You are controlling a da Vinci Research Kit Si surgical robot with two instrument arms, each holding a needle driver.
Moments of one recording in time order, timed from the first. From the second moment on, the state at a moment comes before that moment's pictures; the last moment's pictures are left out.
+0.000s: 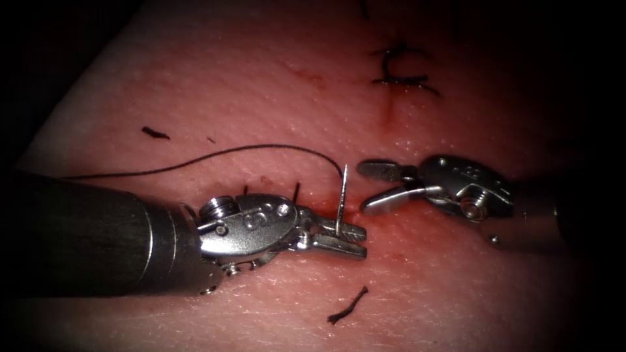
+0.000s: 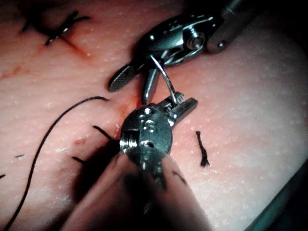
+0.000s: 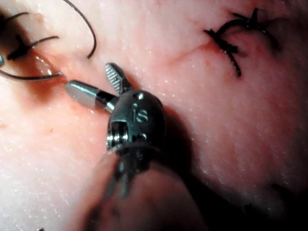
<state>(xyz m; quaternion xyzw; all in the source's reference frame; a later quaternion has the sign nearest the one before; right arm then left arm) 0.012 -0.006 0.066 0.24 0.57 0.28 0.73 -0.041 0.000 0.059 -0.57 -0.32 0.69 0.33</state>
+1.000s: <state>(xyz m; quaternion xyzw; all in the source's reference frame) 0.012 -0.007 0.065 0.23 0.57 0.25 0.75 -0.039 0.004 0.046 -0.68 -0.14 0.69 0.21</state>
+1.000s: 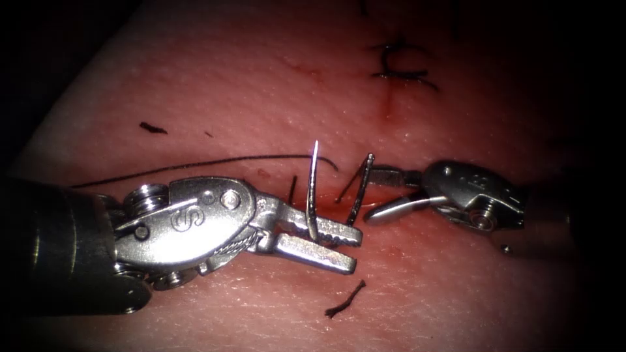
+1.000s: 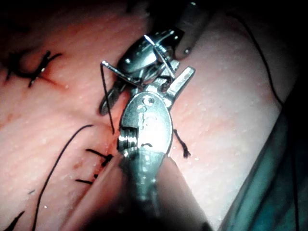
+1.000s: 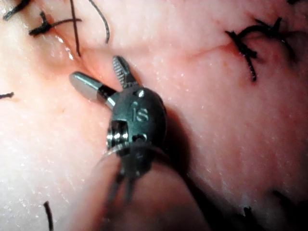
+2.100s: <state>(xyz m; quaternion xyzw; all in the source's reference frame) 0.014 -0.009 0.065 0.22 0.57 0.24 0.76 -0.032 0.011 0.049 -0.68 0.18 0.70 0.14</state>
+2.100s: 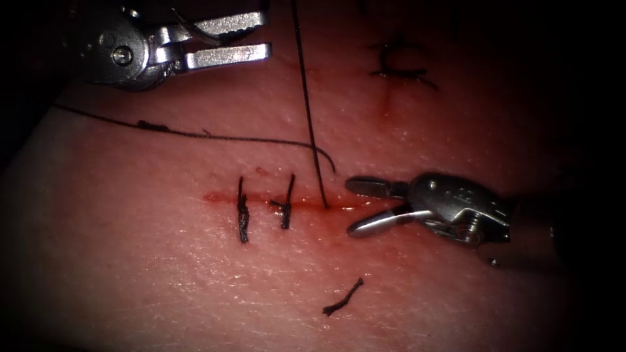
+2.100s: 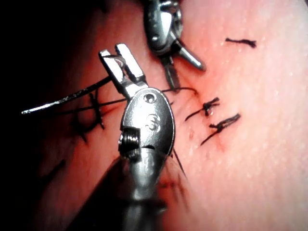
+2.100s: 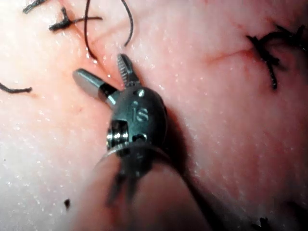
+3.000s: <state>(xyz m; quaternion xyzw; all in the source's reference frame) 0.014 -0.009 0.064 0.21 0.57 0.24 0.76 -0.035 -0.002 0.059 -0.64 0.16 0.74 0.12</state>
